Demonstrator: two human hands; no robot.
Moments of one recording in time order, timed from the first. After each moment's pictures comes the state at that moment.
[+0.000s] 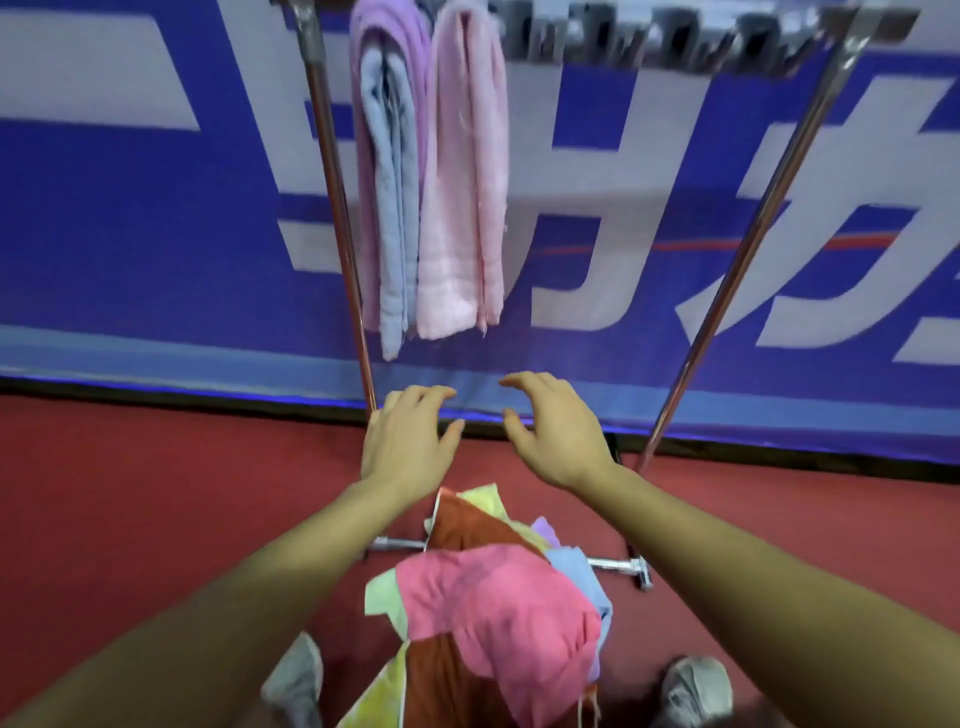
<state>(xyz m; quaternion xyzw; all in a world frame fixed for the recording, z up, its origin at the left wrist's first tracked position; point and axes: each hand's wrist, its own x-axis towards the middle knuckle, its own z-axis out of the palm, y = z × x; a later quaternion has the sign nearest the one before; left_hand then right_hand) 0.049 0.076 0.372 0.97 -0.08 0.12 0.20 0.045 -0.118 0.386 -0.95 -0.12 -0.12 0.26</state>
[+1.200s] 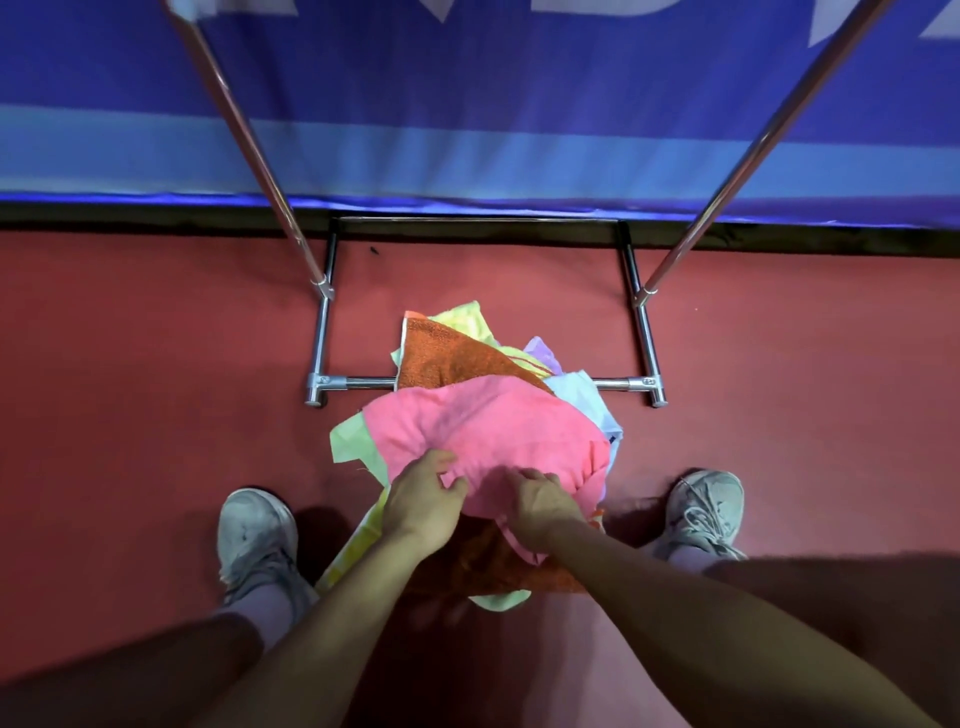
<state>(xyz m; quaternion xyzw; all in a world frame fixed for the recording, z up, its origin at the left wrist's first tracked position) -0.018 0.056 0.067 0.87 0.13 -0.29 0.38 -0.038 -0.116 0.010 -0.90 0.07 0.40 0.16</state>
